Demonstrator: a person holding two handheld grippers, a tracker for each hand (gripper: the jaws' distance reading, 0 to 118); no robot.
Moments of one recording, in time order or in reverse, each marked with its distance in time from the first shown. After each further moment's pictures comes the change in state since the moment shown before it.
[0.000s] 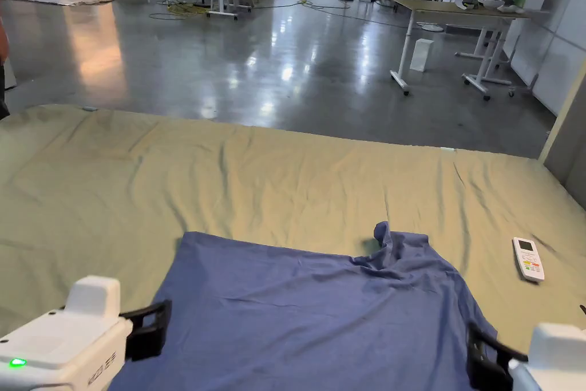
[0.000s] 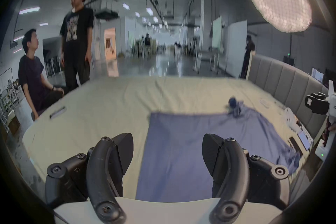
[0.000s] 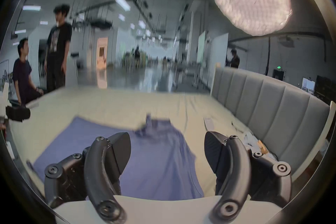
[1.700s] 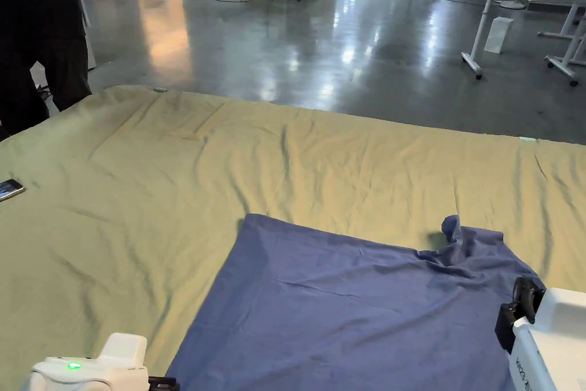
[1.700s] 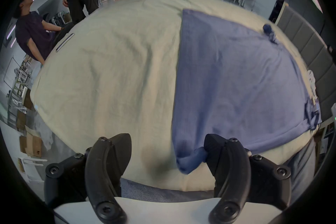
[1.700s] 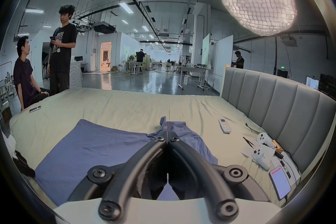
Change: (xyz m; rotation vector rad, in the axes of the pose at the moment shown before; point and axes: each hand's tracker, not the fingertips) left arm -0.070 -0.138 -0.024 -0.780 0.119 0.021; right arm -0.049 -0.023 -0.036 -0.043 0.046 0.025
